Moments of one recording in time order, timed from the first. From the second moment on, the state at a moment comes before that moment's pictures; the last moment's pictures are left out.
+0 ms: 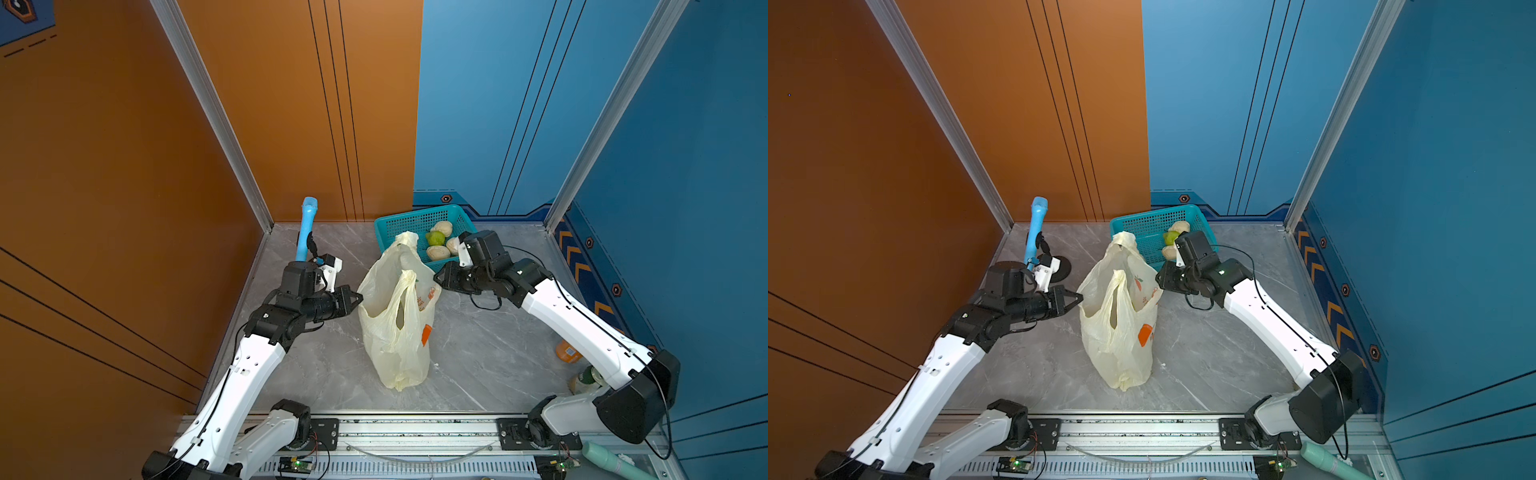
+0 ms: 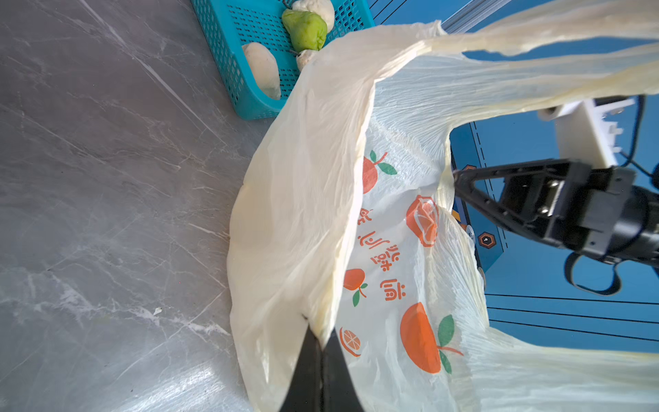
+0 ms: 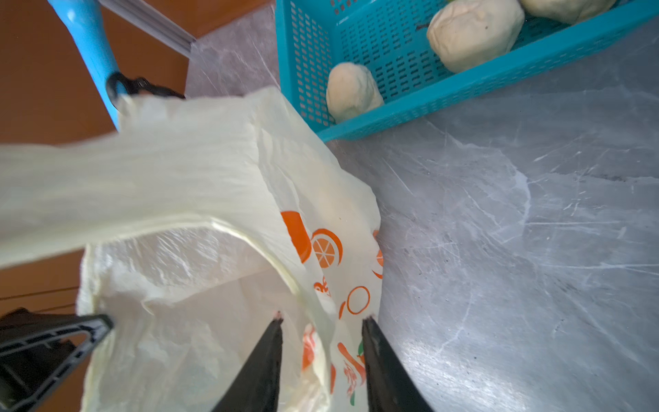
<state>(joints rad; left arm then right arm) -0.27 0.98 0.97 -0.68 0.49 -0.54 0.56 1.42 1.39 -0.75 -0.17 0.66</state>
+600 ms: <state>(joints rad) -0.27 1.00 0.97 -0.68 0.47 -0.51 0.25 2.01 1.93 -0.81 -0.17 0.40</state>
